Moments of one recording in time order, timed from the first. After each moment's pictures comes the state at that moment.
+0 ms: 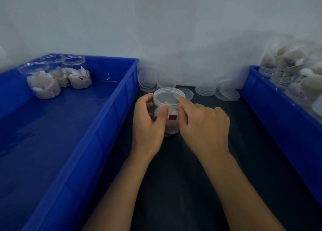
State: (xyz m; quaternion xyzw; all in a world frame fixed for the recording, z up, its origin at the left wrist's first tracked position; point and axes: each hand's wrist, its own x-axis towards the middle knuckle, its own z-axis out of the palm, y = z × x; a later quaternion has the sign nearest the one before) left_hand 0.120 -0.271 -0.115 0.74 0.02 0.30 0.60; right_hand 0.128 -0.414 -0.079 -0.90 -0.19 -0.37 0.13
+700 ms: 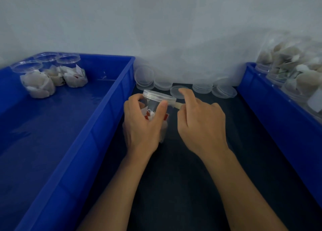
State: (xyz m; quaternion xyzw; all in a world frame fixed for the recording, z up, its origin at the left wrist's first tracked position) left_hand 0.119 -0.273 -0.116 0.79 0.10 0.36 0.48; right_hand 0.127 -0.417 -0.072 -0.93 -0.17 -0.27 0.17
